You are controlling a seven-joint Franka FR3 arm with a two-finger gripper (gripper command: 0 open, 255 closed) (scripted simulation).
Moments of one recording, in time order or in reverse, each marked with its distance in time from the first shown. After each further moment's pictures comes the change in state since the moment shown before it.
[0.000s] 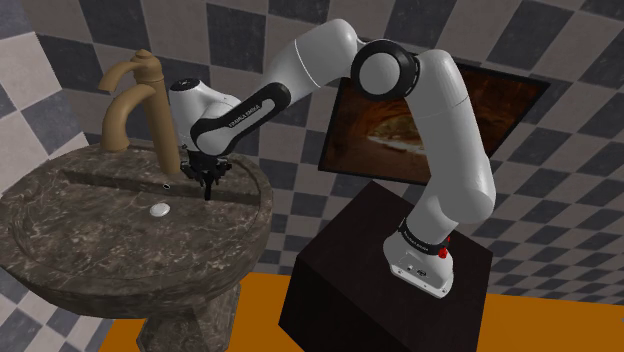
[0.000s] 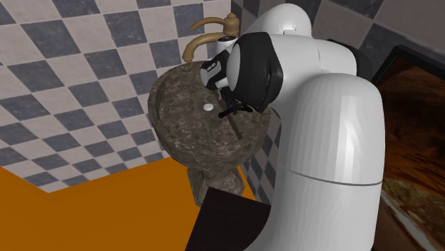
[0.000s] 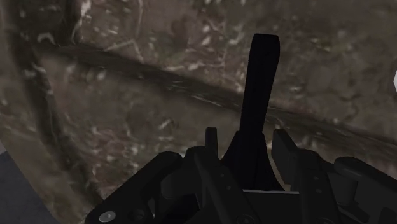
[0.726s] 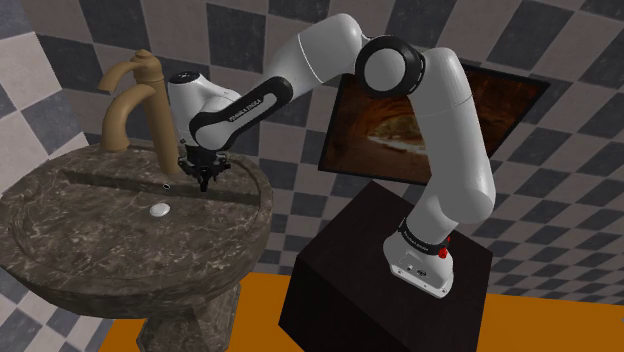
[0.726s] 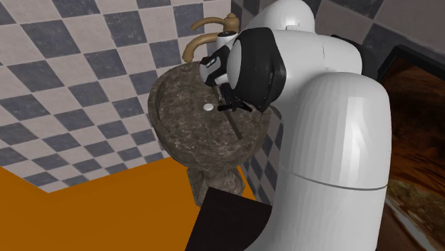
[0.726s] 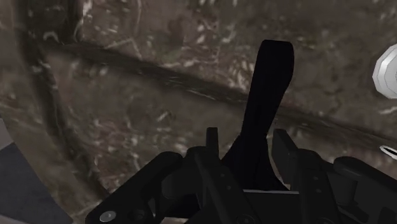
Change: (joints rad) arm -0.006 -0.030 0.010 -0.008 0.010 -0.001 -0.008
